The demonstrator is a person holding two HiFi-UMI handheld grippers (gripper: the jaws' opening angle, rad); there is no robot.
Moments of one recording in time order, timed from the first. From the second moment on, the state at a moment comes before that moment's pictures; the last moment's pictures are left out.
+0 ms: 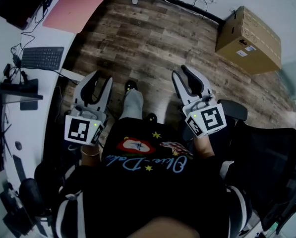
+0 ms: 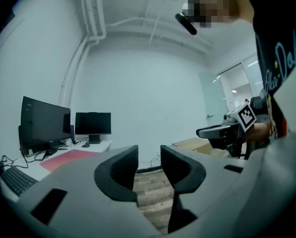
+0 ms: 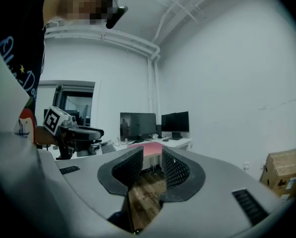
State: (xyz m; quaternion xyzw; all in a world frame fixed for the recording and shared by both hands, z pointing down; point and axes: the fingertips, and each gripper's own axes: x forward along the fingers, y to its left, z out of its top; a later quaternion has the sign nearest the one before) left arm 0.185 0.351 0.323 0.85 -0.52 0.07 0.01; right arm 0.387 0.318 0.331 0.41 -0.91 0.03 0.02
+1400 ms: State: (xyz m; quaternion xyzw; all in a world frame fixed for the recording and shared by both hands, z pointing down) left arm -0.030 0.057 0.348 0.79 -0.60 0.09 0.02; right arm 0.169 0.002 0.318 0.33 -0.94 -0.01 0.08
